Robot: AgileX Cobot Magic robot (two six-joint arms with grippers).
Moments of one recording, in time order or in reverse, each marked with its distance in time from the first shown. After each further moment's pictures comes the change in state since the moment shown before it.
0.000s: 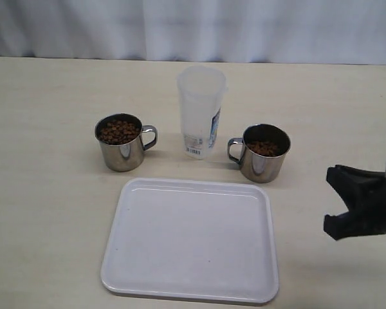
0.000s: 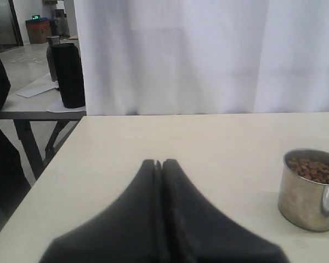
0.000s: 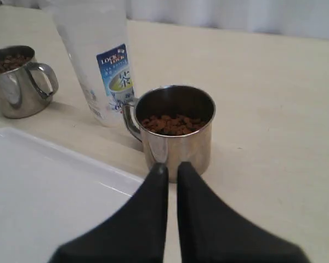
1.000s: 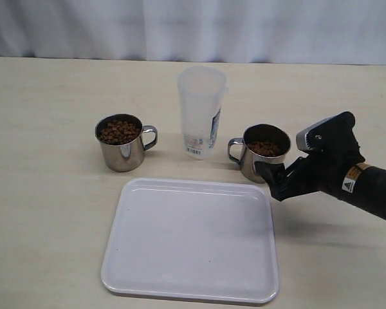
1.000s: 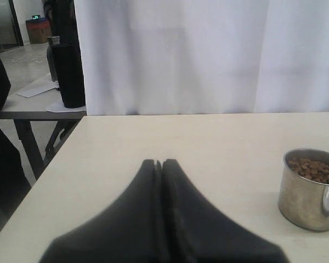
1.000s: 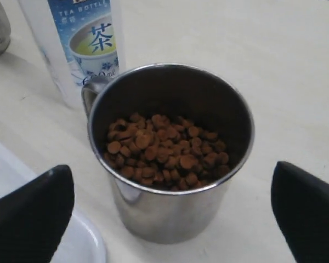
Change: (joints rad) left arm 0.000 0.000 0.000 0.000 0.000 0.000; right arm -0.009 0.785 -0.324 0.042 -0.320 -0.324
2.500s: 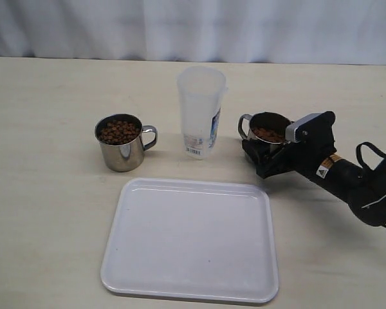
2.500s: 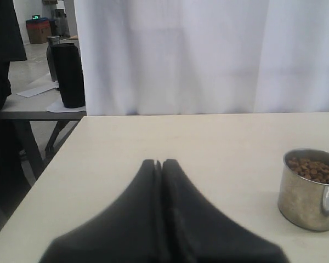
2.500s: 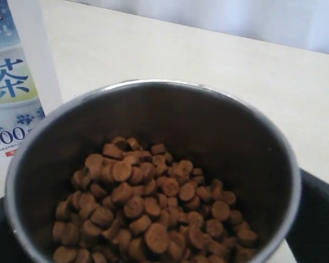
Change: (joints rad) left arm 0.000 0.000 0.000 0.000 0.000 0.000; right arm -0.078 0.445 -0.275 -0.059 -0.403 -0.057
